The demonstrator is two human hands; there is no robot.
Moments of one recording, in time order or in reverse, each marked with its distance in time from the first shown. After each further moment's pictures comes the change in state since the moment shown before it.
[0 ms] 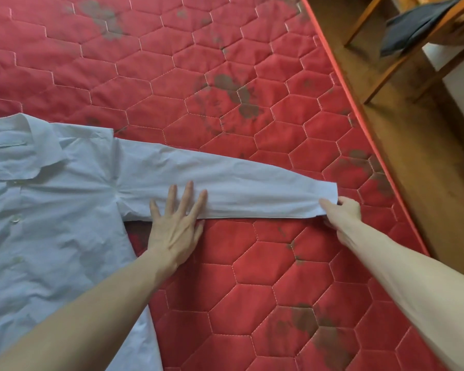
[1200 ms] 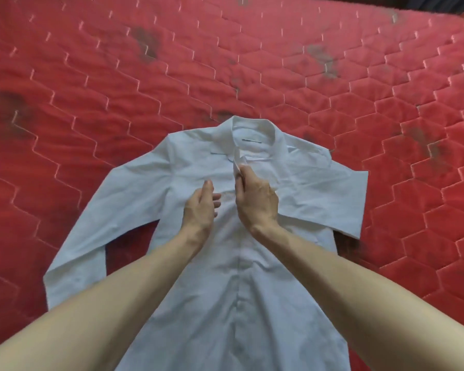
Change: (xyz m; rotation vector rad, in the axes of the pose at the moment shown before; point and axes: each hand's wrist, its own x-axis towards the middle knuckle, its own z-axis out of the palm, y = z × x) left_hand -0.175 -0.360 -0.028 -1.699 0.396 -0.785; right_hand -0.488 -0.179 0.405 -0.404 -0.299 -1.127
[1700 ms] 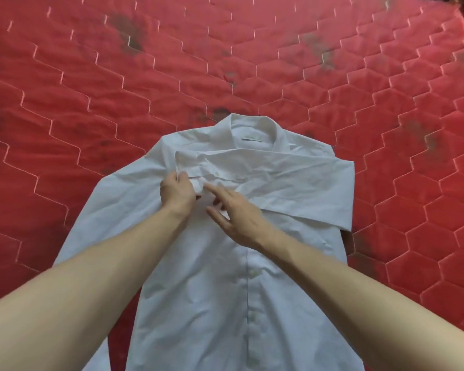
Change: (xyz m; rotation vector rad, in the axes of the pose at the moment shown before) left_hand 0.078 0.027 -0.032 0.221 0.210 0.022; right_hand -0.002 0.006 0.040 0.092 -0.442 -0.235
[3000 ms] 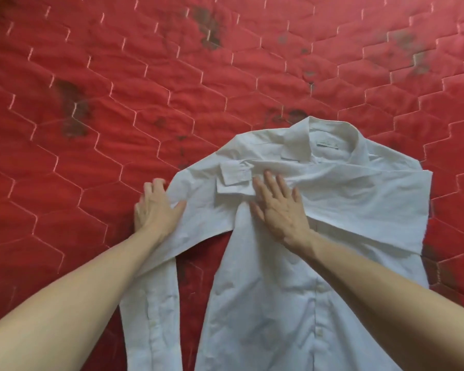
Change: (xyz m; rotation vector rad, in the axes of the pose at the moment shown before) left_hand 0.071 -0.082 -0.182 0.787 0.052 0.162; right_hand 0.072 -0.031 0.059 -0.491 -0.152 0.184
